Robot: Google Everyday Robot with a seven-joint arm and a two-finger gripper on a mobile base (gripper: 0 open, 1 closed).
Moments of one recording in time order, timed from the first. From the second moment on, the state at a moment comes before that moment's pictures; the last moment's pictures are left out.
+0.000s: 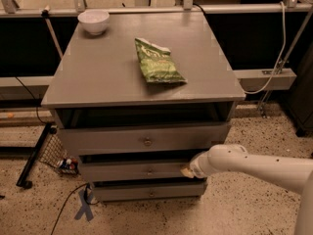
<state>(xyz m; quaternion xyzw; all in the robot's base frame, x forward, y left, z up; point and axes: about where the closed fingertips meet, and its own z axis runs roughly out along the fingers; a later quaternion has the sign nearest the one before) 0.578 -0.128 0.424 -0.39 0.88 0.14 0.24</state>
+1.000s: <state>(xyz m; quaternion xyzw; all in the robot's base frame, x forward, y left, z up) 0.536 -0.192 0.435 -0.32 0.92 0.12 0.19</state>
